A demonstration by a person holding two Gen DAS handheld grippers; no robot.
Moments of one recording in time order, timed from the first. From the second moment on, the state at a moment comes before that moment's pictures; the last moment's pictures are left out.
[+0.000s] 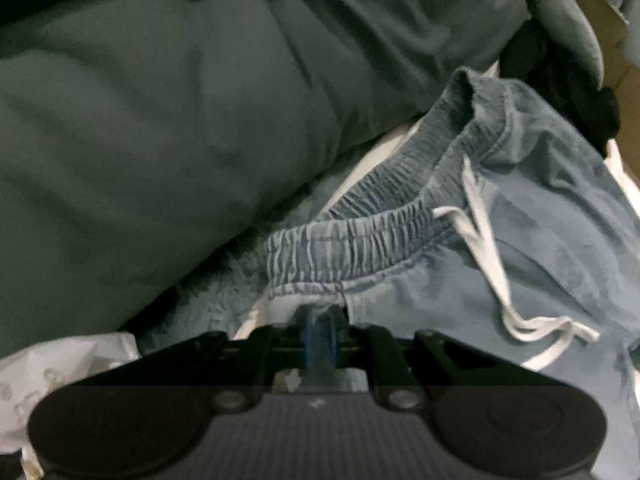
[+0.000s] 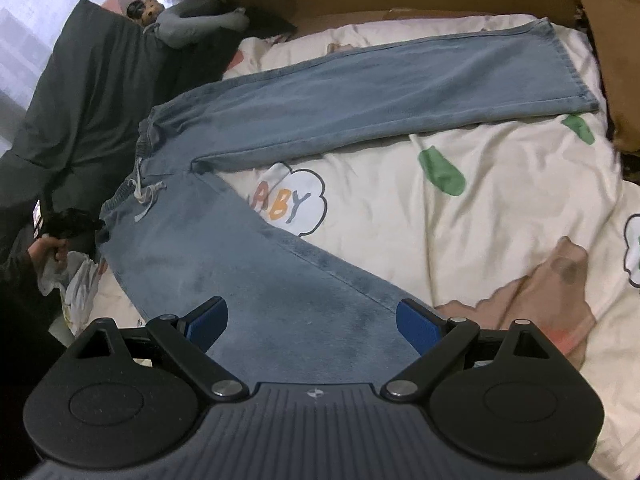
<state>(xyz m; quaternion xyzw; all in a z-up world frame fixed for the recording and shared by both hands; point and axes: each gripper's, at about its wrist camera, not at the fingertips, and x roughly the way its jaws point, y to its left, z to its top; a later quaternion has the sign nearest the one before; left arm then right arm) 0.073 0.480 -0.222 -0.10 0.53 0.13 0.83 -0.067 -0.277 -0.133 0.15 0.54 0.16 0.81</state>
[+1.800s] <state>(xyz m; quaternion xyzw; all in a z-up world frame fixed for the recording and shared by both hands) 0.111 0.425 -0.174 0.08 0.51 0.02 0.86 -0.009 -0.231 -0.117 0.10 0.50 0.12 0.85</state>
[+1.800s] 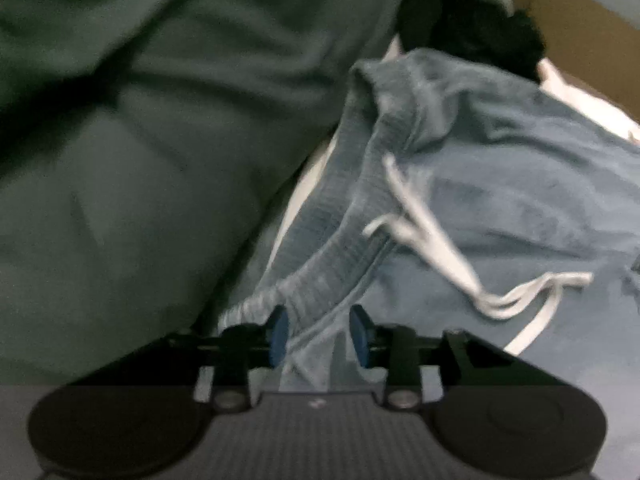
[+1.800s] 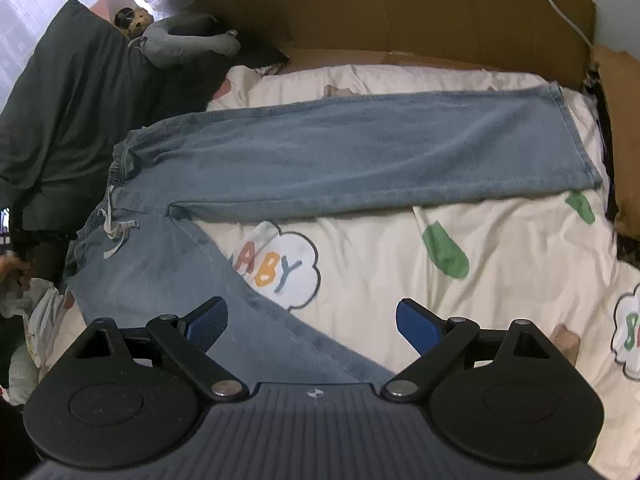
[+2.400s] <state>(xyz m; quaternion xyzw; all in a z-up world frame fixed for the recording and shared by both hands) 0.198 0.371 -0.190 0.14 0.45 -0.03 0.88 0.126 -0.165 -0.165 0.09 0.47 0.08 0.87</state>
